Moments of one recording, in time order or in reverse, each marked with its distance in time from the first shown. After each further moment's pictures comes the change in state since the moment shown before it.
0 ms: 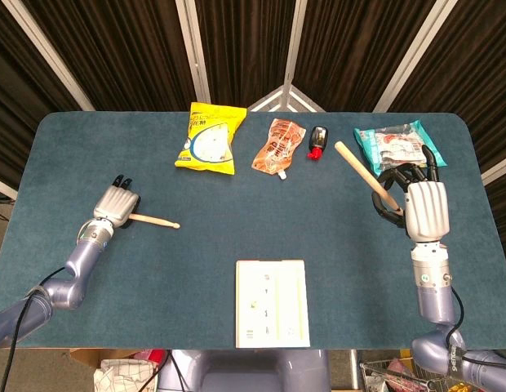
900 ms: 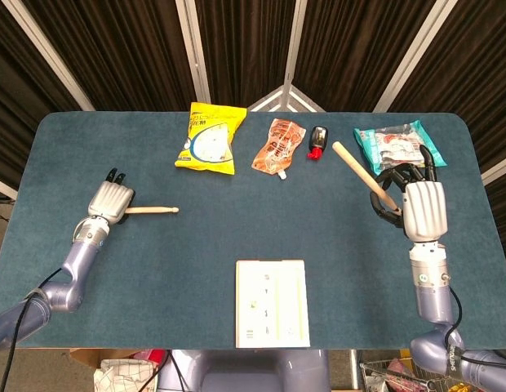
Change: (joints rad) left arm 0.019 -0.002 0.001 0.007 0.030 0.120 -0.021; right arm 0.004 0.002 0.003 -0.005 -0.002 -0.008 -0.014
